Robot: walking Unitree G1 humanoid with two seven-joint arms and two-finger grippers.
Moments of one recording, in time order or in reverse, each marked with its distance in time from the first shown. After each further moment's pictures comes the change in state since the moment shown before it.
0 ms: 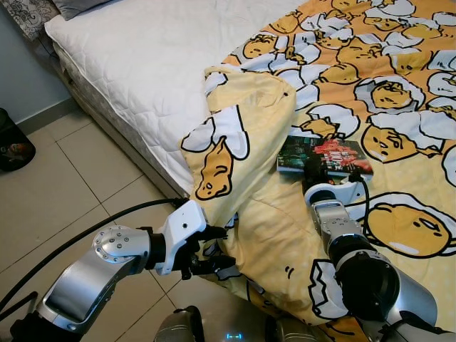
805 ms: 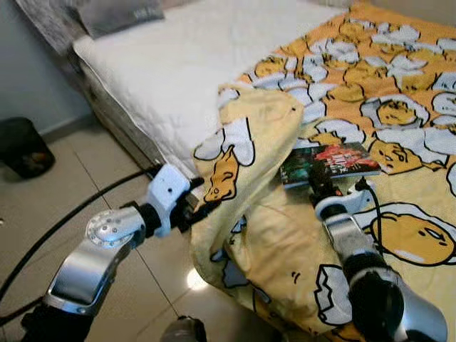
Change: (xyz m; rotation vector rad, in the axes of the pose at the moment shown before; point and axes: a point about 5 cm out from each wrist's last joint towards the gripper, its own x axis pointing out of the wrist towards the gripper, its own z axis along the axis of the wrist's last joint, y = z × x) left arm -0.011 0.040 0.019 0.046 -0.180 0.439; right arm -0.018 -0.026 0.017 -0.246 0.082 0.119
